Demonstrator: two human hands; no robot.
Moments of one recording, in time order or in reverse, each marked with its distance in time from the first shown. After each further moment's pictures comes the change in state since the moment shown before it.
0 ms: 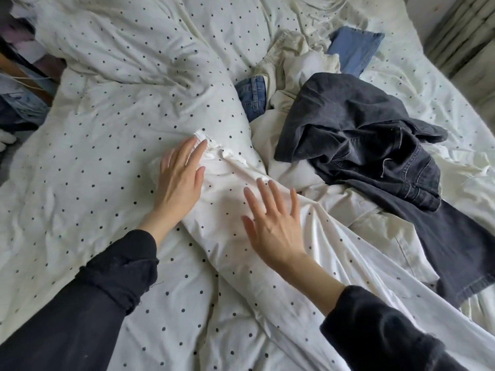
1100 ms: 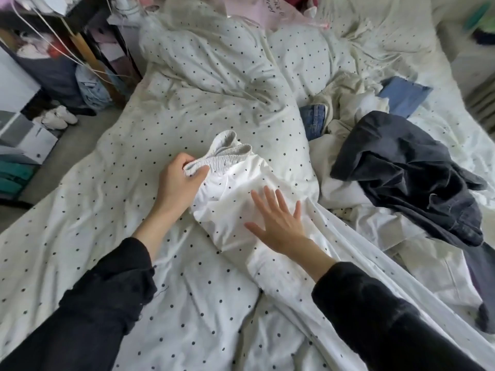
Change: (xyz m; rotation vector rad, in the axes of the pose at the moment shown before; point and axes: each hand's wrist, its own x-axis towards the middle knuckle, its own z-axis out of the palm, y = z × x) left_hand -0.070 -0.056 -0.138 -0.552 0.153 -0.677; right_hand 0.029 -0.103 0.011 -0.009 -0.531 -0.124
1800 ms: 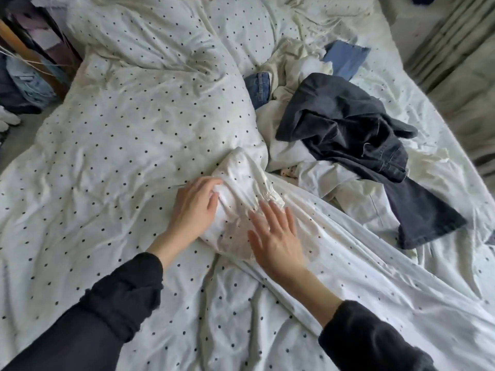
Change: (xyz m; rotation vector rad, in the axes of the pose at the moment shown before) left_hand -0.110 -0.003 0.097 0.361 -0.290 0.482; right_hand -0.148 0.042 0.044 0.093 0.415 0.077
